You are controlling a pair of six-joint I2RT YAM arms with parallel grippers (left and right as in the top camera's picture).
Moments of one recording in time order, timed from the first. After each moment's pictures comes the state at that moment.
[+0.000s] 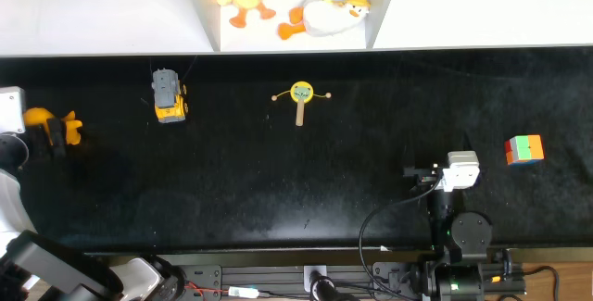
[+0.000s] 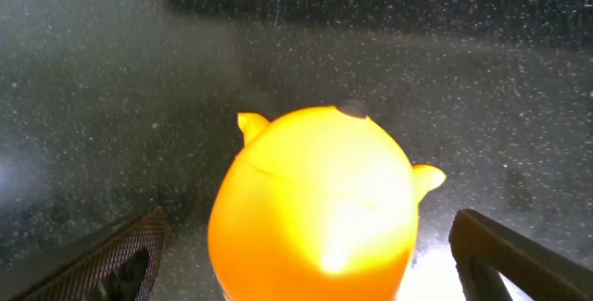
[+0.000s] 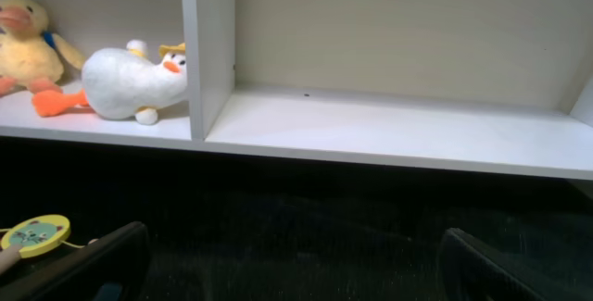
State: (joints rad) left arm 0.84 1.48 1.01 -0.49 0.30 0.60; right arm 0.03 0.01 0.02 -0.02 0.00 -0.06
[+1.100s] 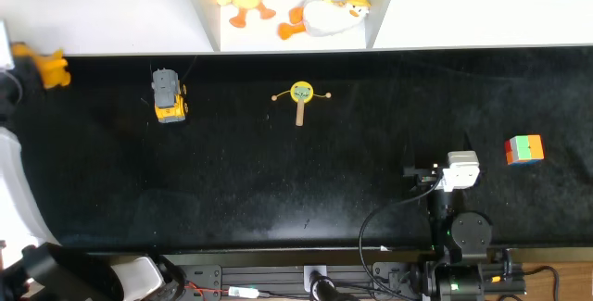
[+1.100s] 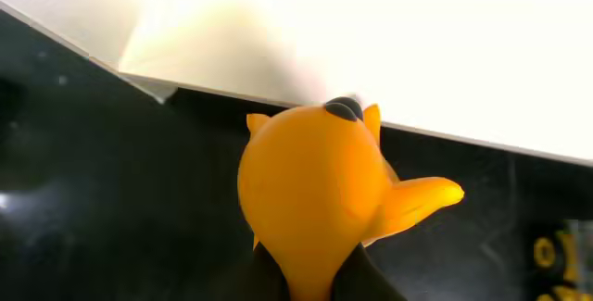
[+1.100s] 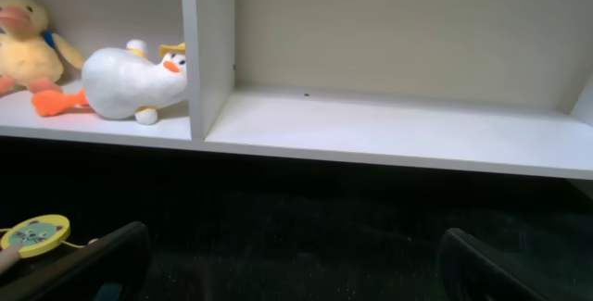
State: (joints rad) left arm 0.57 1.49 1.33 -0.61 0.10 0.30; right arm 0.03 0.01 0.02 -0.02 0.00 -0.06
